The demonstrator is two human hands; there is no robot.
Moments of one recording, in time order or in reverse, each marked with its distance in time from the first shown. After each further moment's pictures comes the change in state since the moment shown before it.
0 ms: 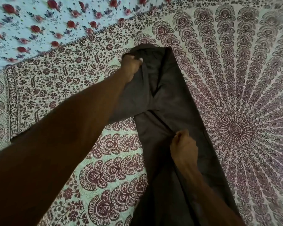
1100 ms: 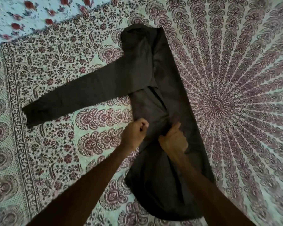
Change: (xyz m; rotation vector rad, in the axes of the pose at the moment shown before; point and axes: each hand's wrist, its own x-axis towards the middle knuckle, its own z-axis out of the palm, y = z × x) left_hand -0.295 -0.149 0.054 0.343 -0.161 0.192; right_hand -0.057 0.042 -0.016 -0.201 -0.248 0.102
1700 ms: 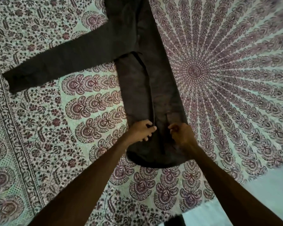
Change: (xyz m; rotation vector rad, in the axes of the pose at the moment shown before) left_hand -0.123 0.035 0.061 -0.262 -0.589 -0.264; right_hand -0.061 0.153 -0.005 0.052 -0.115 -0.117
